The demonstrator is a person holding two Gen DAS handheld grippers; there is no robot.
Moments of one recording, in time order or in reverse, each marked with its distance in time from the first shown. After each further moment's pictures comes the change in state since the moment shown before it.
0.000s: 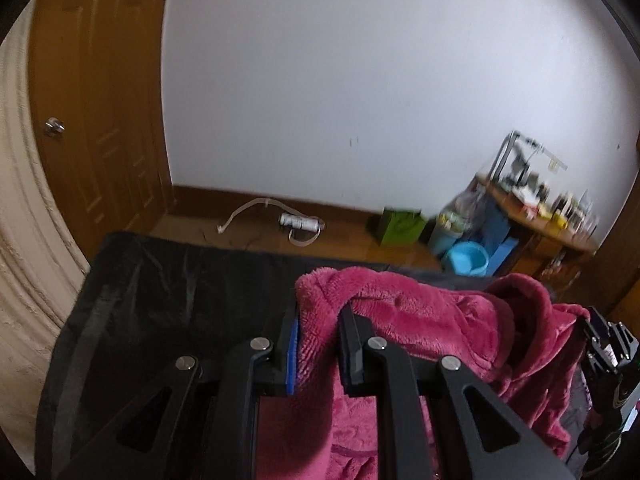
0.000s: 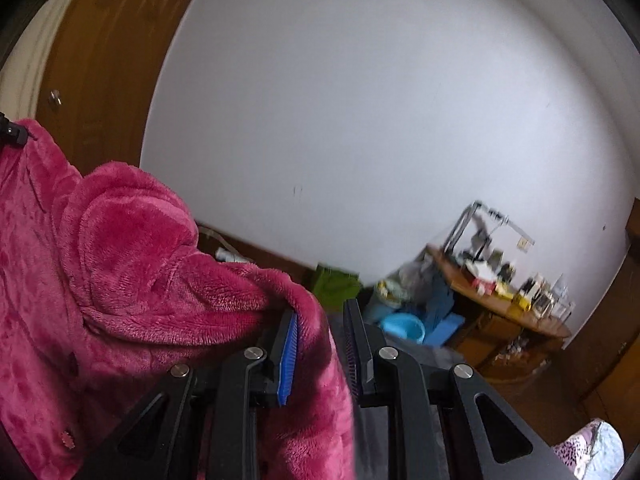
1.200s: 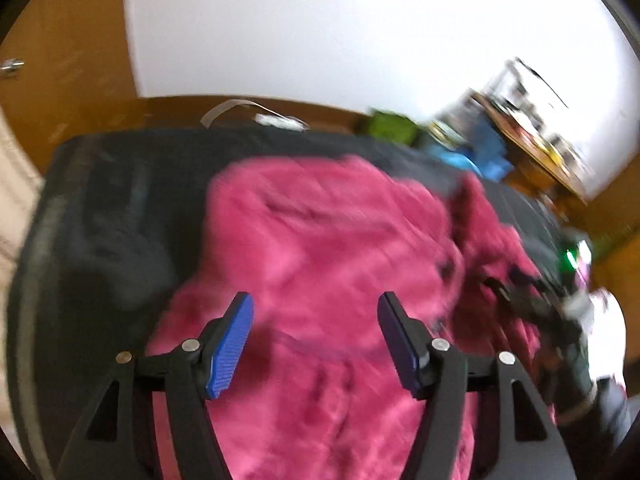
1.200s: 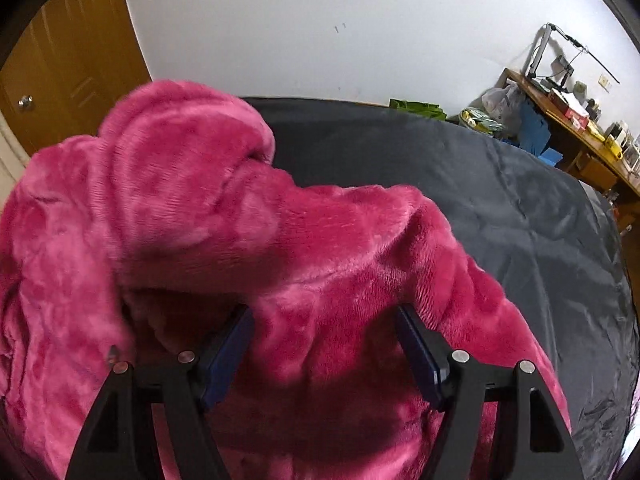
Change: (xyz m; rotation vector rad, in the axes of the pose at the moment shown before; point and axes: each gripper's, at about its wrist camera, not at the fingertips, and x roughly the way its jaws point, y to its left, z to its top) left arm 0.050 -0.007 -0.092 0.011 0.360 -0.100; right arm 0.152 0.044 -0.084 0.210 0.541 0.295
